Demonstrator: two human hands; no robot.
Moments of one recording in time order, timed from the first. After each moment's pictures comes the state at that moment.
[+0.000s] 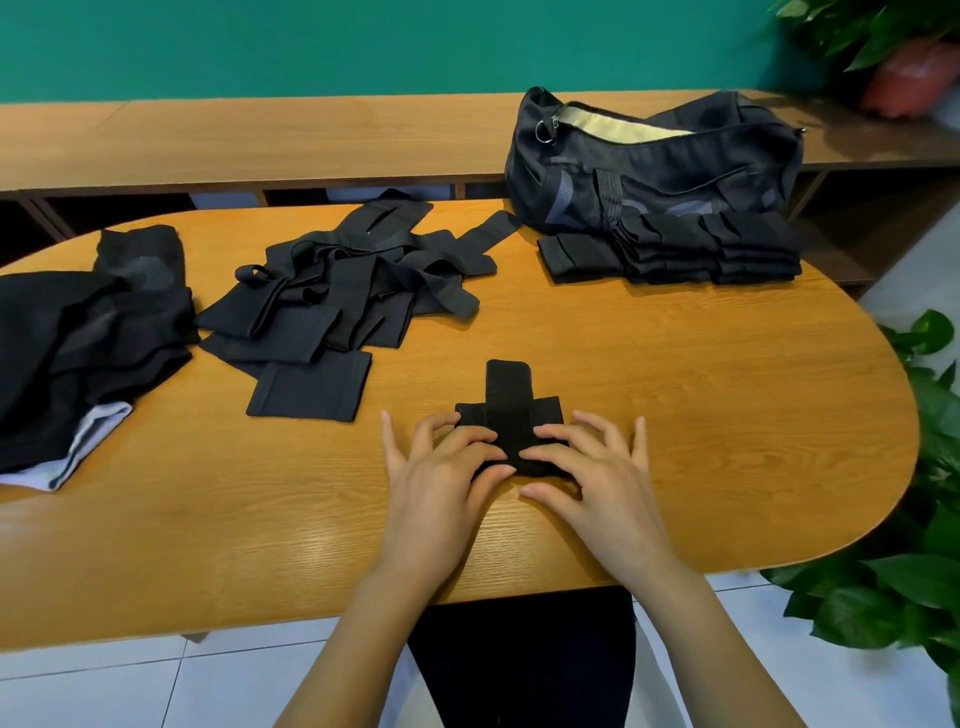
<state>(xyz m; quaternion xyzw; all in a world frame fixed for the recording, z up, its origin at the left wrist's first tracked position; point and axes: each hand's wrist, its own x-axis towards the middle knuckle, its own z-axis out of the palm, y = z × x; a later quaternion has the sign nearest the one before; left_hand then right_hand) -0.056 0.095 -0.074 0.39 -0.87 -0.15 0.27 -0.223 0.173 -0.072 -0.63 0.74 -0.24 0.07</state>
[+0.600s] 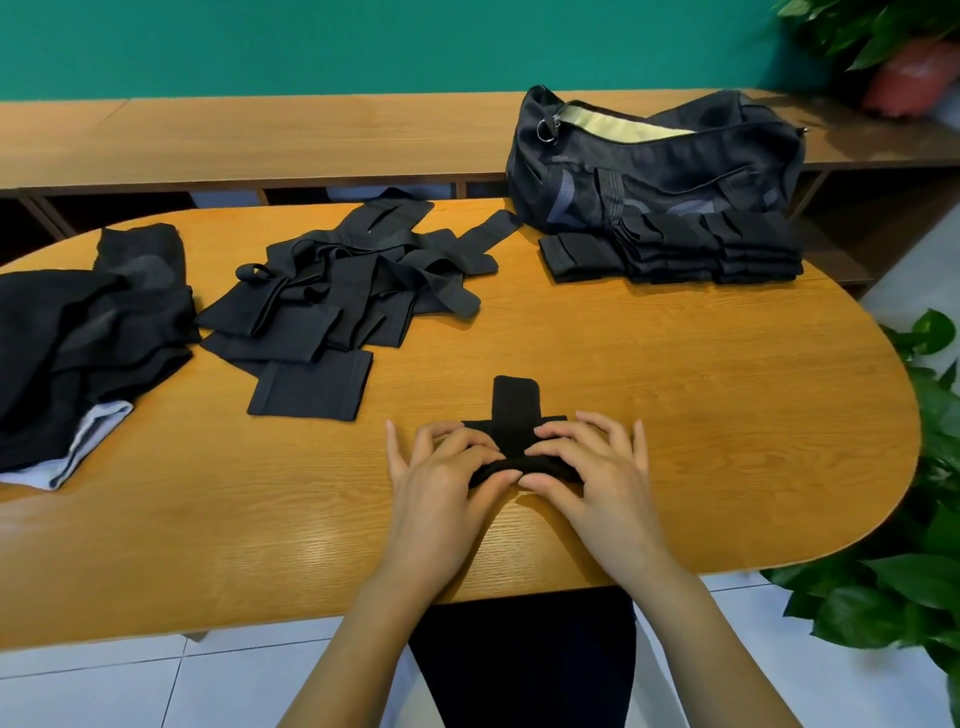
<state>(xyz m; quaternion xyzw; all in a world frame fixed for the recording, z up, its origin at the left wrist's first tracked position) -0.056 0.098 -0.075 0.40 -0.85 -0.18 0.27 -0.219 0.173 -0.077 -0.59 0.74 -0.31 0.08</state>
